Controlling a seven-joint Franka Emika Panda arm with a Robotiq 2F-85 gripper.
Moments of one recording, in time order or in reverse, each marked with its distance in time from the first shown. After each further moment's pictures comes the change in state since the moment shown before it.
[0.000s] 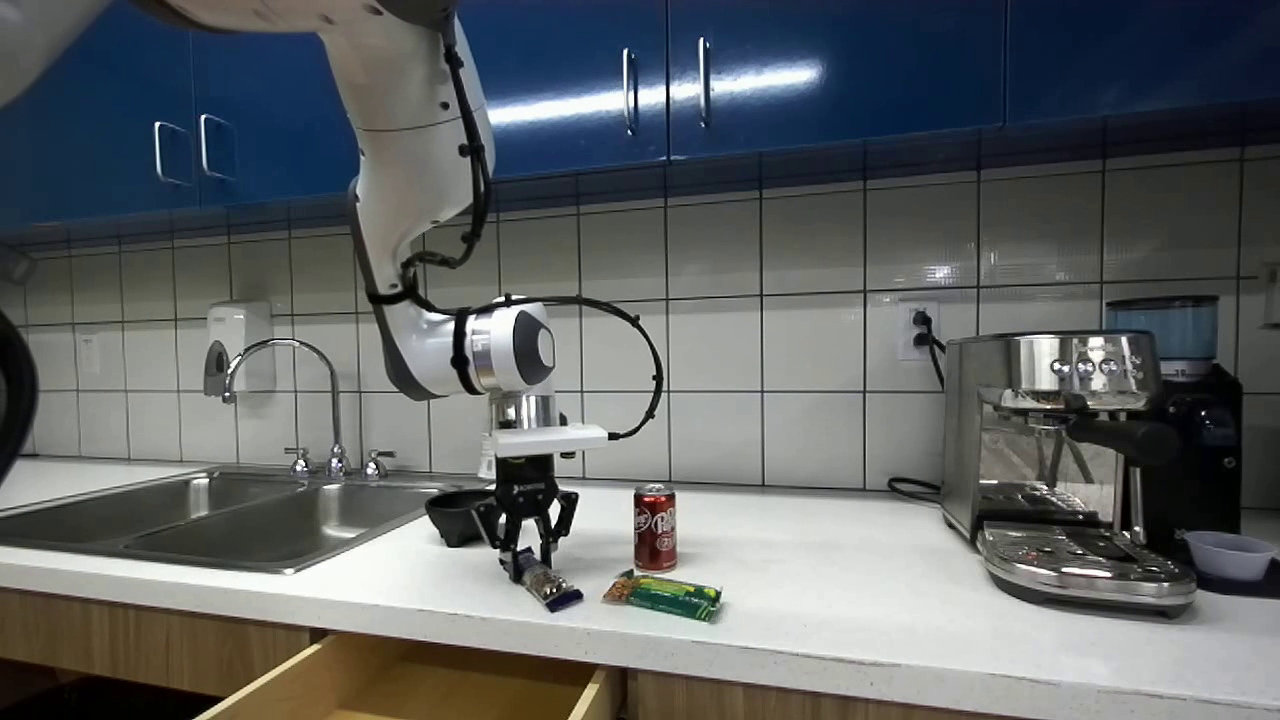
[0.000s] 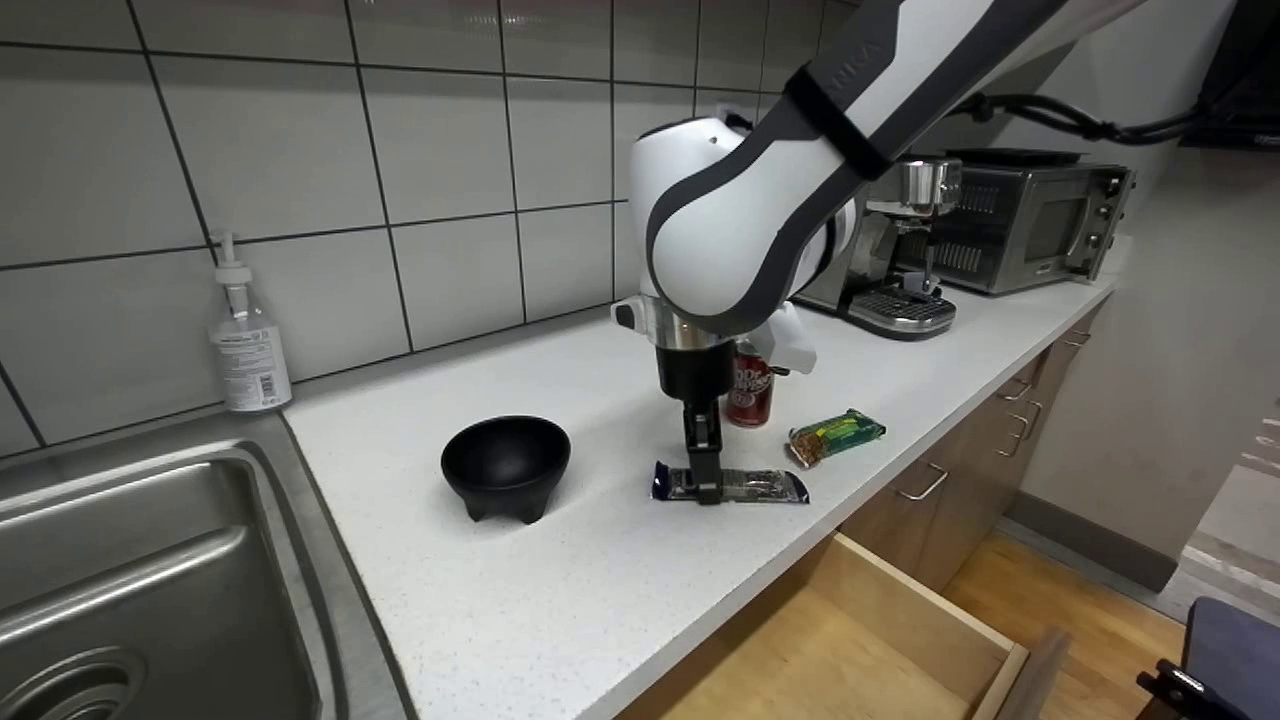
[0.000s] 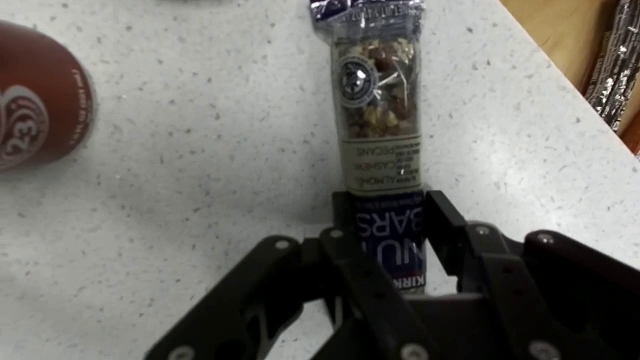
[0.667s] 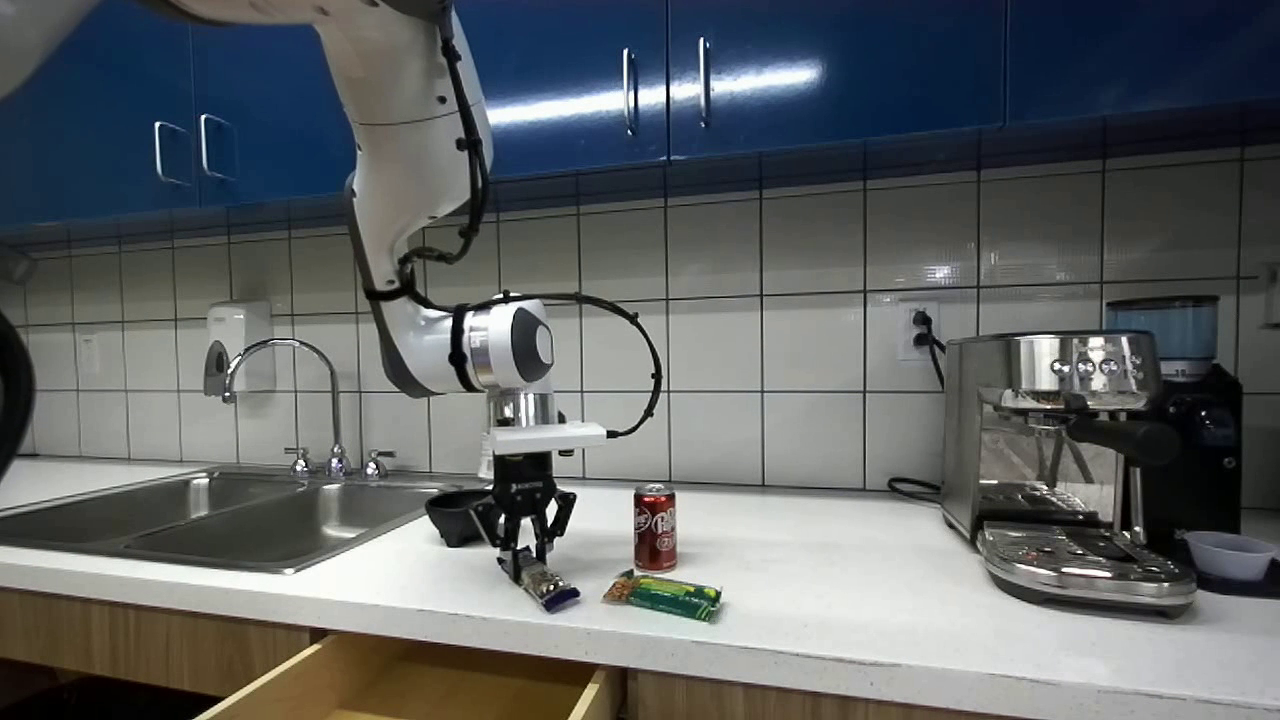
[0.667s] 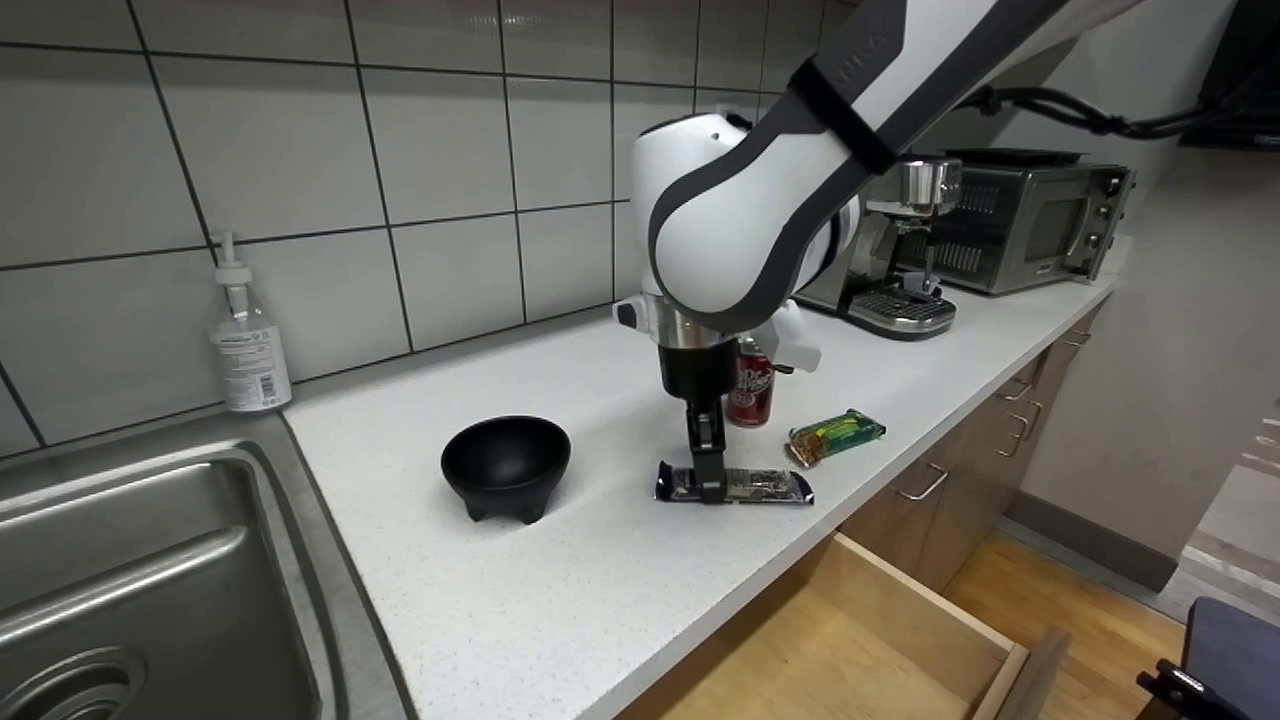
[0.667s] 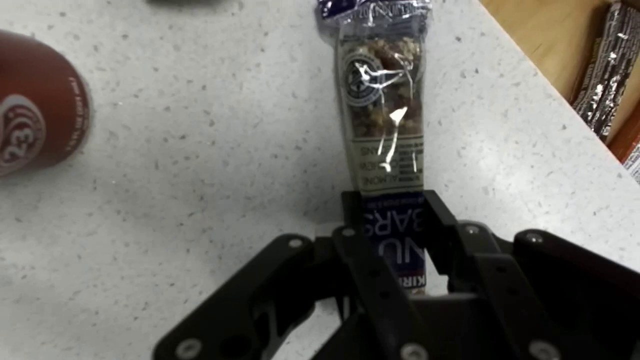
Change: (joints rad) arm 0.000 -0.015 0.002 -0.014 0.000 -0.008 -0.001
